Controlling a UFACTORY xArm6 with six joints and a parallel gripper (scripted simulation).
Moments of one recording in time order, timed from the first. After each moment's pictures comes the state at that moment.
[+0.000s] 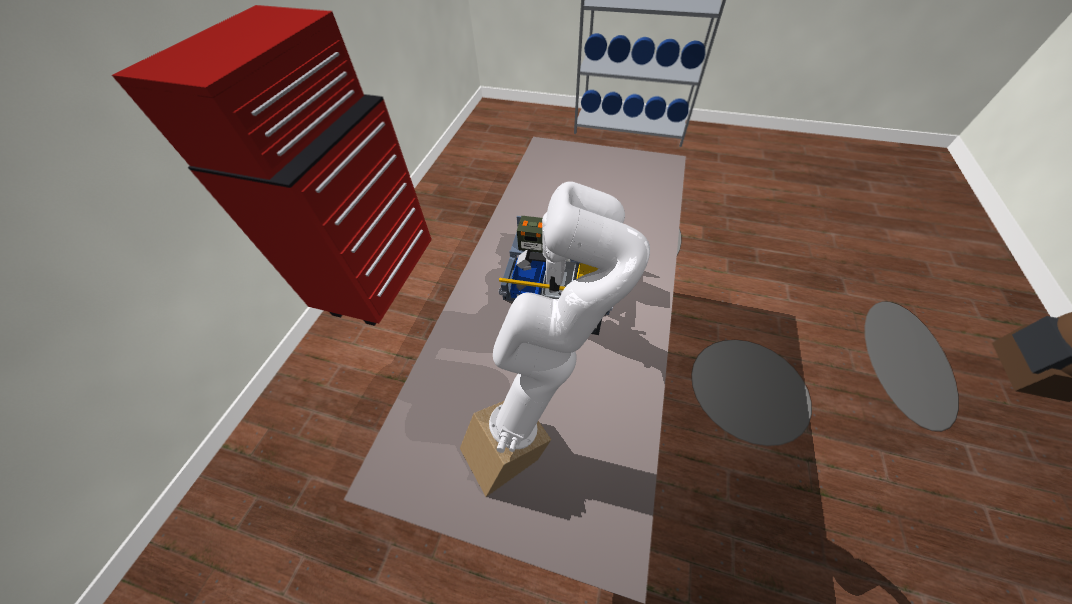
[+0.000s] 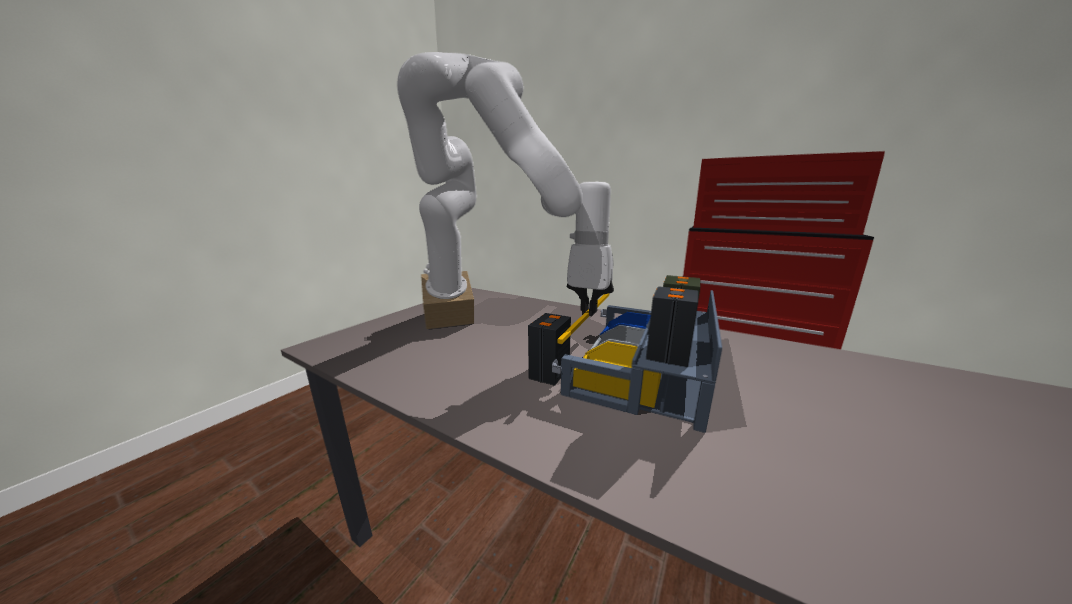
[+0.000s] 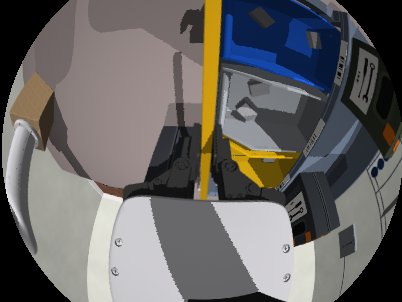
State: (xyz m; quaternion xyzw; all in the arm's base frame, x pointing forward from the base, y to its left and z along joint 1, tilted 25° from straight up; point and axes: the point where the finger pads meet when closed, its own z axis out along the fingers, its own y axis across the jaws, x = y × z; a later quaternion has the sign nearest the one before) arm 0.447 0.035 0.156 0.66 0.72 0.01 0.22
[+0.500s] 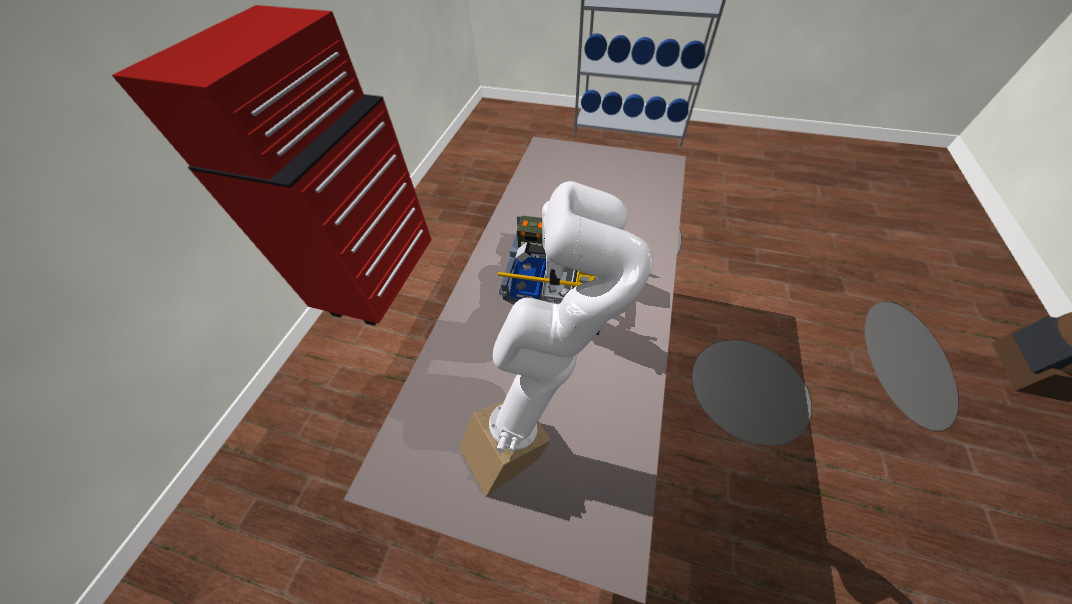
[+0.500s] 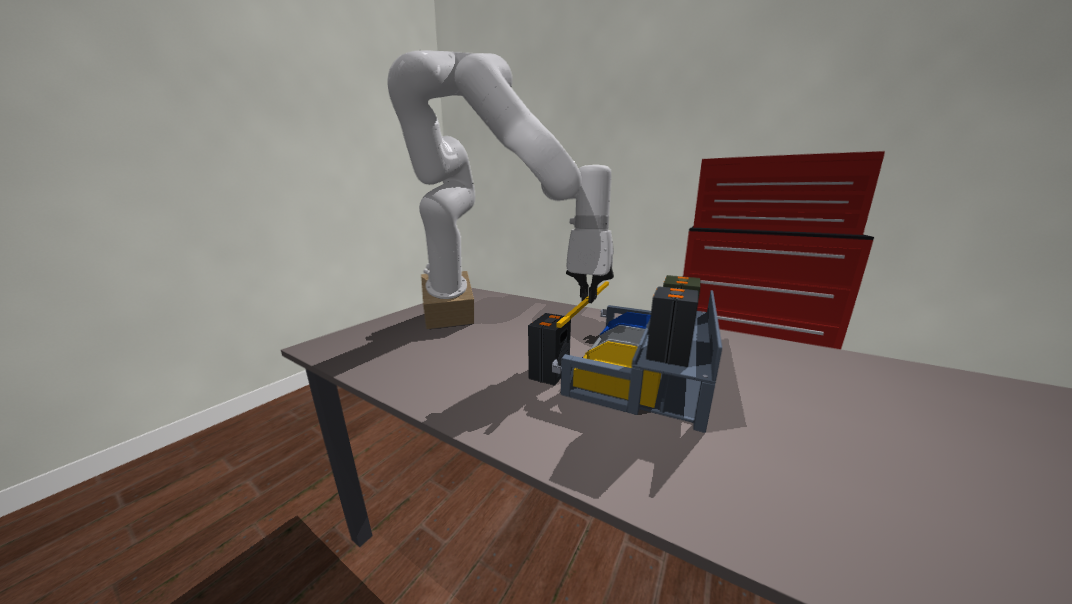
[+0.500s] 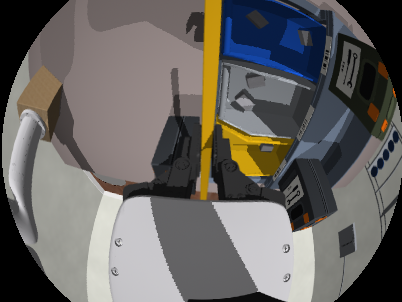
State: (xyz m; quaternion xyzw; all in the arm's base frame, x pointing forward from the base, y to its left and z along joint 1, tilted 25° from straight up) arm 0.434 0.043 0.186 0.66 0.72 0.01 0.21
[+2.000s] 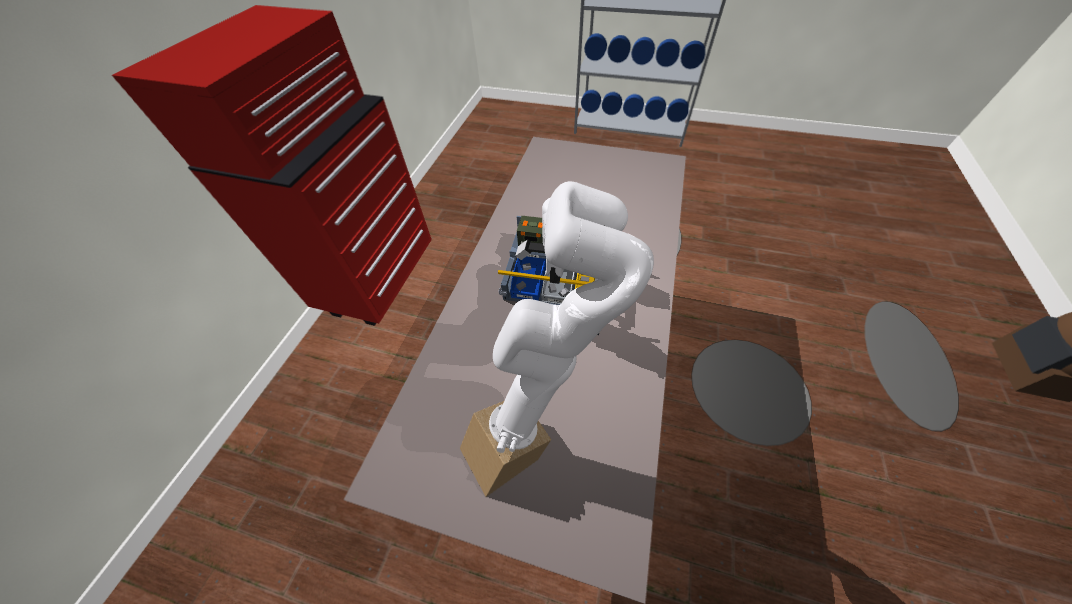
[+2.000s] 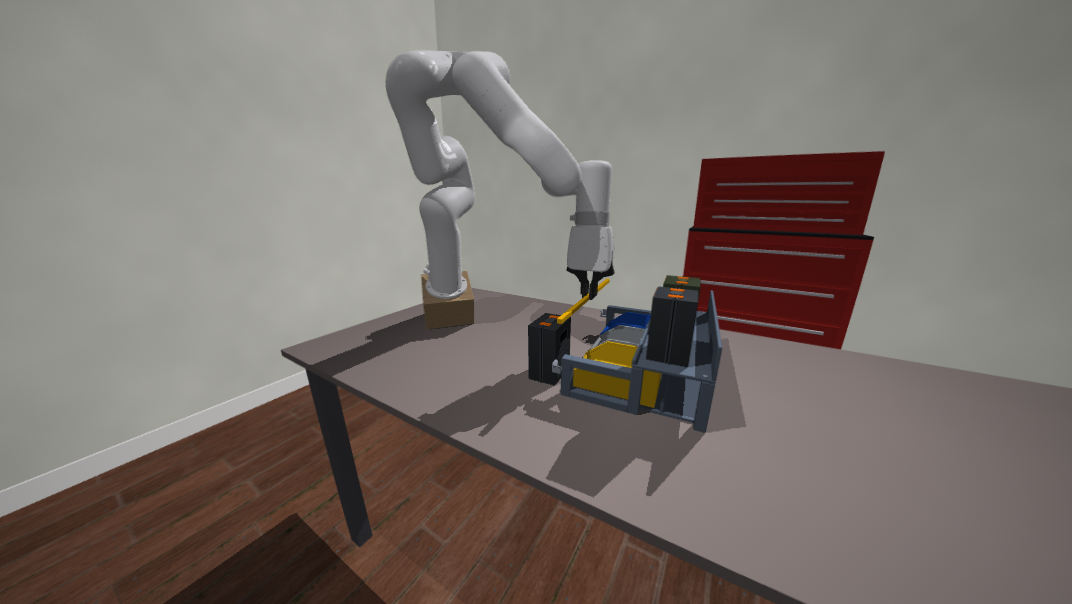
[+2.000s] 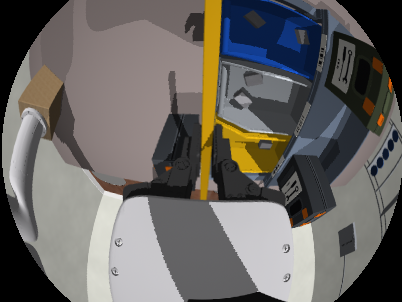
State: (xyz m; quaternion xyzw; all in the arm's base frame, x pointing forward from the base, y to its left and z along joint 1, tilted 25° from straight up) arm 0.433 0.045 0.194 0.66 0.72 0.01 0.21
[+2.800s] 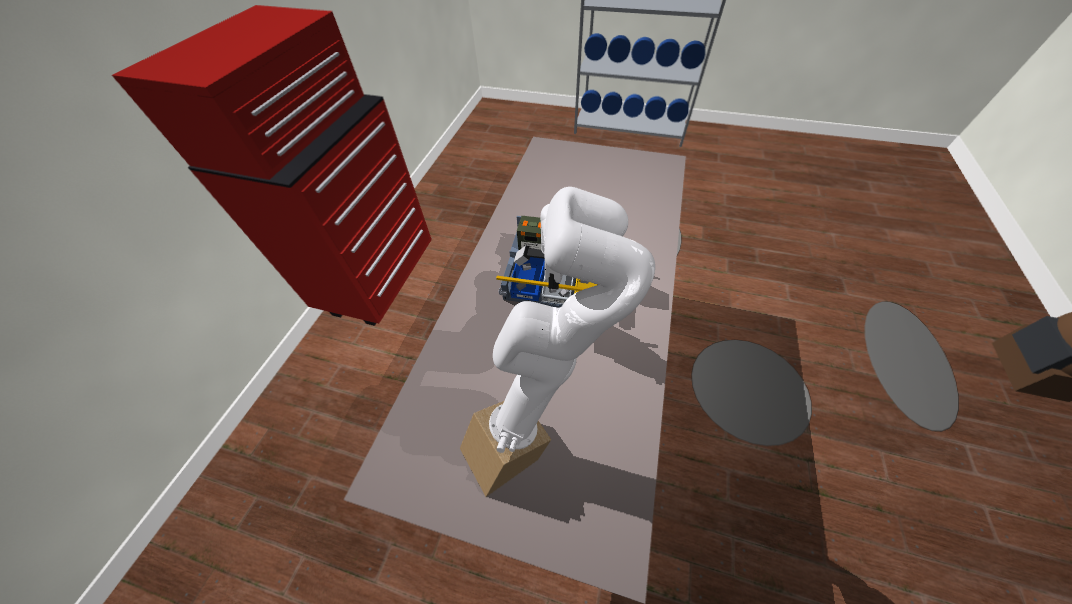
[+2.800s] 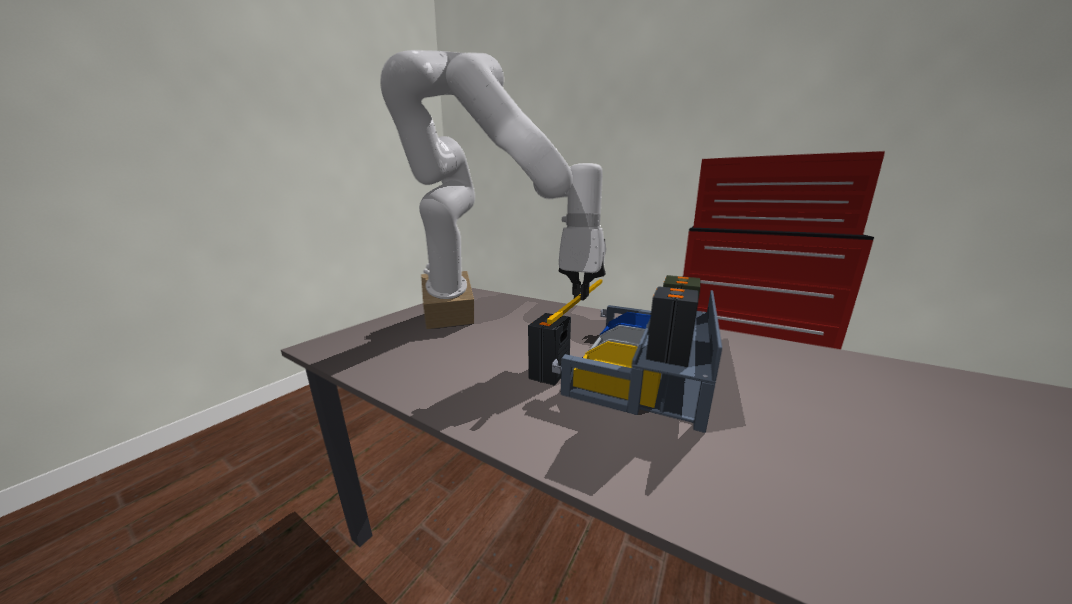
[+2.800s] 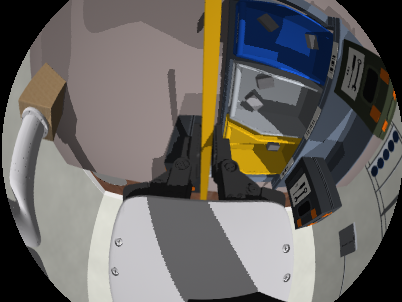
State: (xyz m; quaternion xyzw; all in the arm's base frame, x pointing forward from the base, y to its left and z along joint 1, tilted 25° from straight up) arm 0.414 0.041 0.184 0.66 0.72 0.01 0.21
